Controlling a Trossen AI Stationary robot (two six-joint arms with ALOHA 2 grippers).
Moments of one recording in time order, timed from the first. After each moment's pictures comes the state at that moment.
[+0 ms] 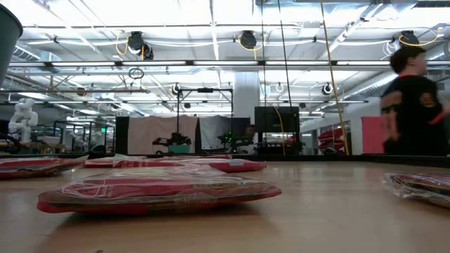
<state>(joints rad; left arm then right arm) -0.11 1.37 1.71 -0.83 -0.05 -0.25 0.09 1.42 1.27 0.05 0.01 0.33</state>
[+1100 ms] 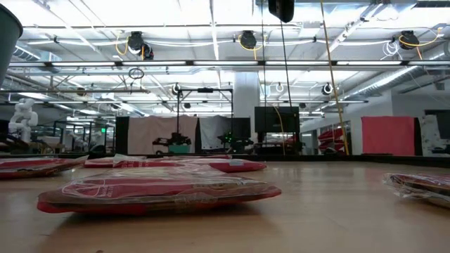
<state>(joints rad) -0.86 1.48 1.71 -1.51 -0.16 -1.03 0.12 1.42 1.27 -0.34 0.03 0.64</state>
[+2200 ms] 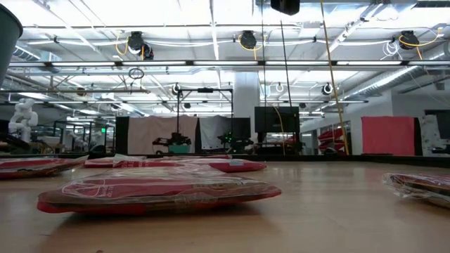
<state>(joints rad) -0.97 1.93 1.71 -1.55 -0.16 -1.02 0.16 1.42 1.27 -0.34 -0.06 0.72</state>
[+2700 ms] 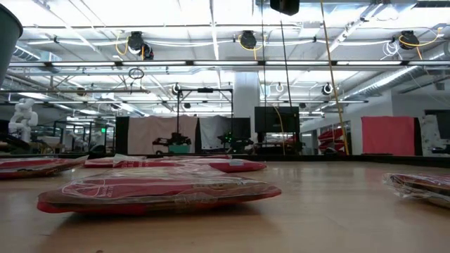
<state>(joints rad) -0.97 1.99 1.69 -1.51 -0.15 -1.02 0.16 1.42 1.27 -0.34 -0.08 0.71</state>
